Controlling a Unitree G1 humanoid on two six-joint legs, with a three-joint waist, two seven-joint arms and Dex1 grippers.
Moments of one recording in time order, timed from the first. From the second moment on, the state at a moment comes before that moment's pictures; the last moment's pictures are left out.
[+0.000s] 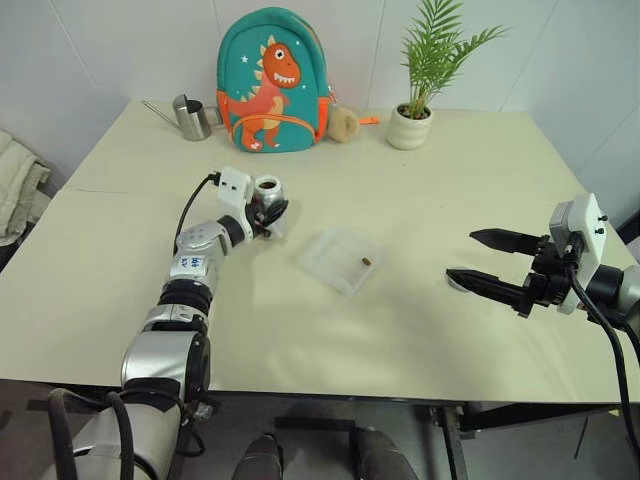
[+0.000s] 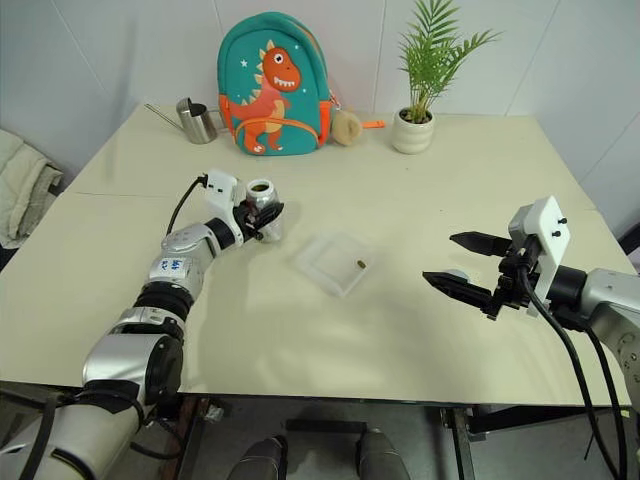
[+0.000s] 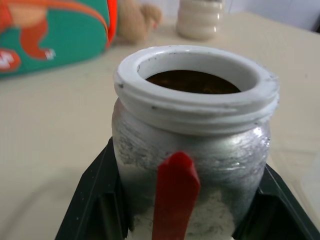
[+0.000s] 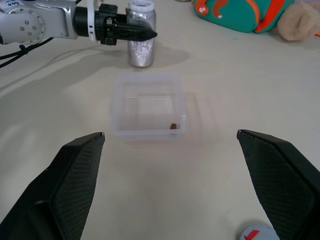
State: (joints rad) left arm -1.03 0.32 0.15 1.02 -0.14 -0.01 -0.58; right arm -0.23 -0.93 -0.39 -0.38 0.77 0.72 0.90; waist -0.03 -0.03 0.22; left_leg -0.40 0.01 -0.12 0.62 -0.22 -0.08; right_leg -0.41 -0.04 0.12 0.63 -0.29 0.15
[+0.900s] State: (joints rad) left arm -0.74 0.53 0.02 0.39 -0.11 0.35 -0.76; right arm -0.28 -0.93 -0.33 -0.32 0.73 0.70 0.95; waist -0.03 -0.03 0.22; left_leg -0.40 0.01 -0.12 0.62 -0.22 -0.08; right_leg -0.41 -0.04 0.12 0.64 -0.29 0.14
